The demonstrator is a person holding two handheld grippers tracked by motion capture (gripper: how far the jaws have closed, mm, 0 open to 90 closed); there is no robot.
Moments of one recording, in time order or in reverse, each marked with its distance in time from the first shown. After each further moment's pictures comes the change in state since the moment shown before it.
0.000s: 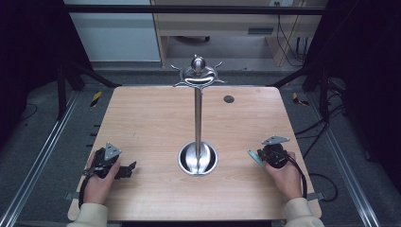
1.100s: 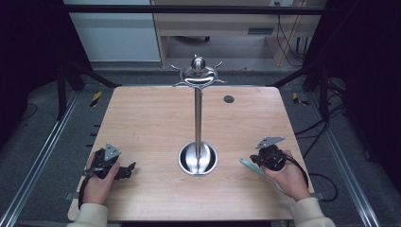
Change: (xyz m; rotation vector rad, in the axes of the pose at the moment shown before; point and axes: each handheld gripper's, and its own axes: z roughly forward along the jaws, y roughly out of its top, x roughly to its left) left arm 0.001 -0.002 0.000 0.011 0.009 -0.001; right arm 0.023 0.017 -0.029 0.061 0.189 -0.172
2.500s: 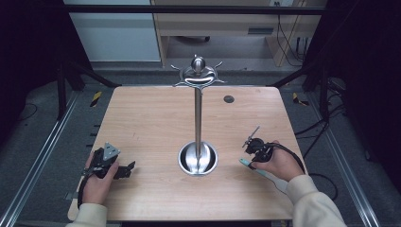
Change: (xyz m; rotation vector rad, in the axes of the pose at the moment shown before) left arm 0.001 0.002 -0.003 -0.017 0.000 0.002; right arm -0.001 0.038 0.027 0.447 0.080 -0.123
